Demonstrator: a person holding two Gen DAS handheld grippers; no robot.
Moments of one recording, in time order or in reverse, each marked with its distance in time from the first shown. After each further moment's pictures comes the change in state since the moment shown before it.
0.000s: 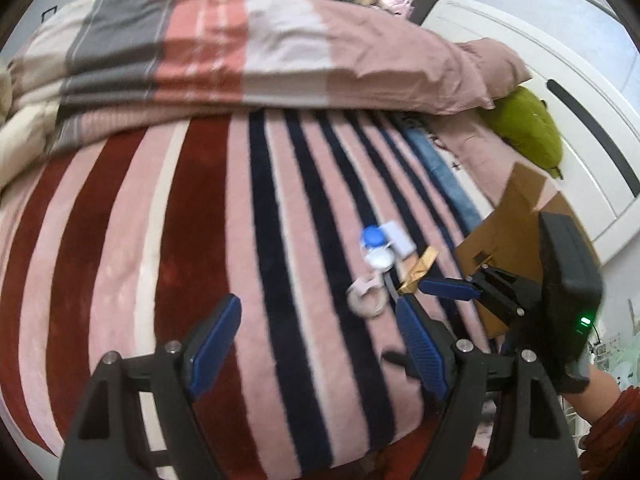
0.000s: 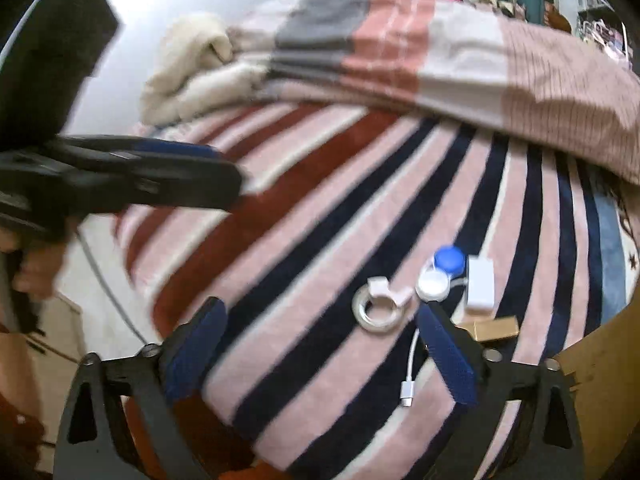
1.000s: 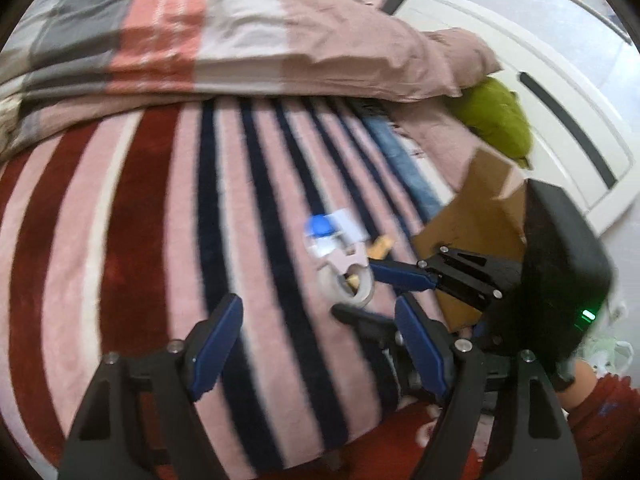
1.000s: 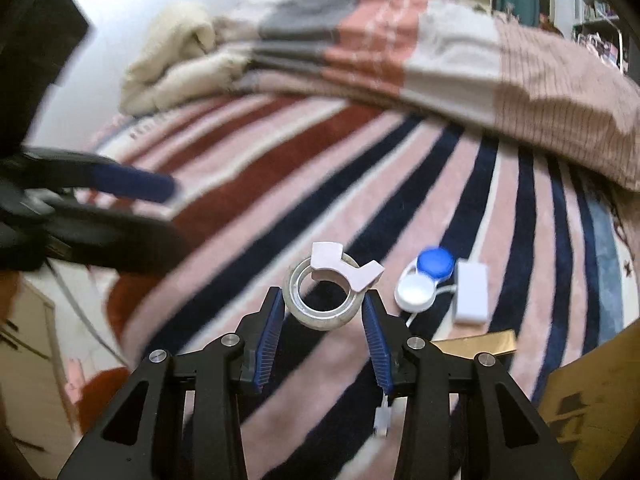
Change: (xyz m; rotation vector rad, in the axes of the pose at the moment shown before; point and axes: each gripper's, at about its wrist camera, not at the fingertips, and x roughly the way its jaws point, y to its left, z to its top) left arm 0.006 -0.044 0.006 0.038 0.027 -0.162; right arm 0.004 -0.009 0.003 -0.038 -0.052 -0.056
